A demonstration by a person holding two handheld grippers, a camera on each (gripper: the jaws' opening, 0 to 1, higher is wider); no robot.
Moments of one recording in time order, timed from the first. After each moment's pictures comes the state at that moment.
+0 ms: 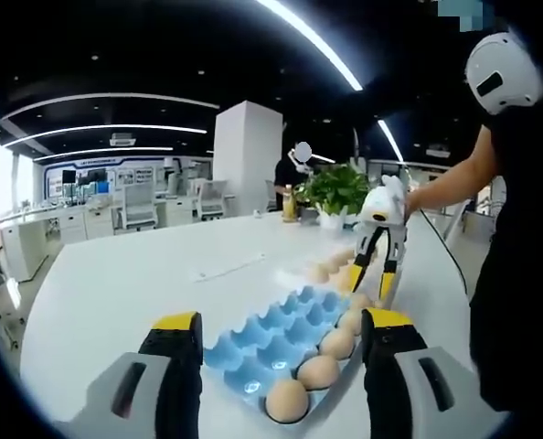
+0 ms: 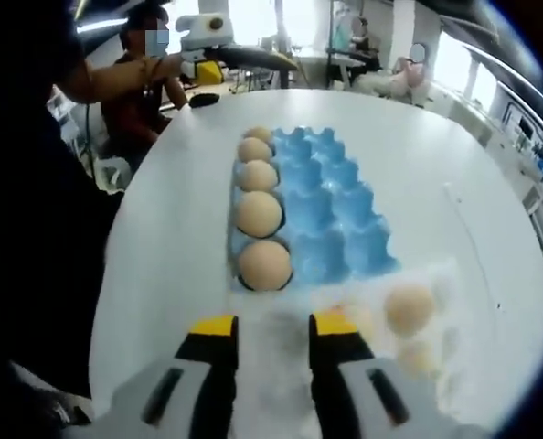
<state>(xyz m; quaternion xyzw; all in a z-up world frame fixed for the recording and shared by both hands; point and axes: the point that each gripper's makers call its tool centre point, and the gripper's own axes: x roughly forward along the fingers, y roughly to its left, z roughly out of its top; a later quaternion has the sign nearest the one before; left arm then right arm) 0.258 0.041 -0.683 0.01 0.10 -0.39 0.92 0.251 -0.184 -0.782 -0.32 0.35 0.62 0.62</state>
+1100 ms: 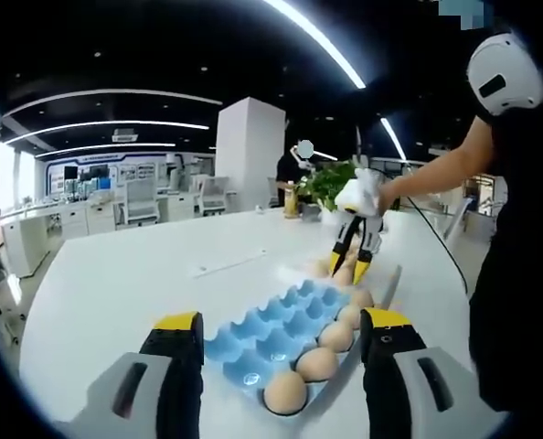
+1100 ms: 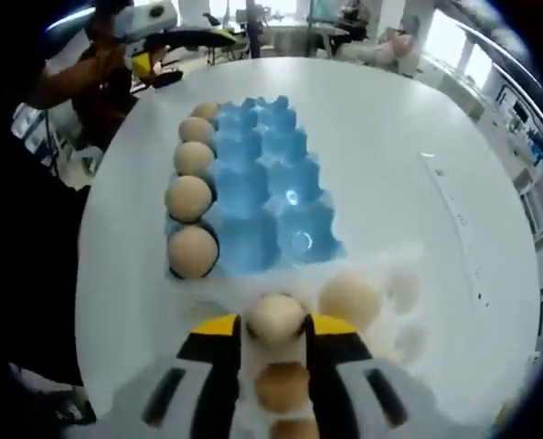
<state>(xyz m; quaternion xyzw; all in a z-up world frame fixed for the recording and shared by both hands) 0.254 0.047 -0.689 0.01 0.11 -0.38 0.92 0.305 -0.188 -0.791 -0.37 0.41 0.58 0.60</state>
